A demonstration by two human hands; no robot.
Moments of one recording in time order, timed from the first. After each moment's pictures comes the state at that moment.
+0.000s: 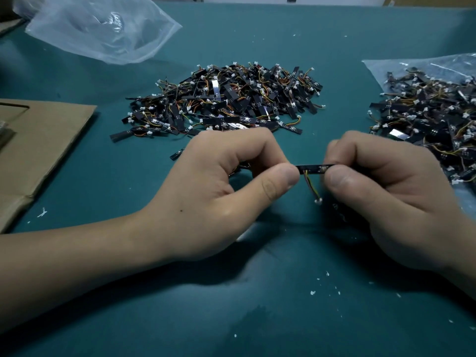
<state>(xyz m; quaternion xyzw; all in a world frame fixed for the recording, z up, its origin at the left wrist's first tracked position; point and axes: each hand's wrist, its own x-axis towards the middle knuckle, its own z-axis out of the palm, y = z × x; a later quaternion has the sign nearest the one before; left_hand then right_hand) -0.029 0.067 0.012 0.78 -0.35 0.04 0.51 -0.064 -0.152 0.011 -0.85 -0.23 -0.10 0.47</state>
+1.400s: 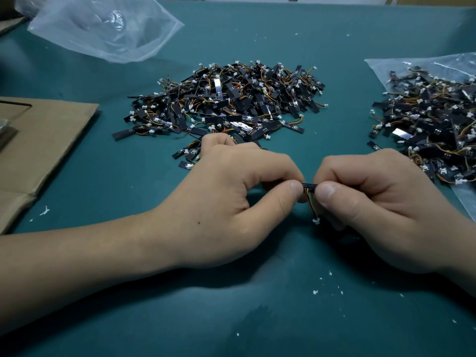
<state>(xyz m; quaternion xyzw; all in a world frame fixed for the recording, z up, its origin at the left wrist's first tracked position) -0.032 0.064 0.013 0.84 -0.37 0.05 0.38 -0.057 -0.152 0.009 -0.87 -0.27 -0.04 0.42</state>
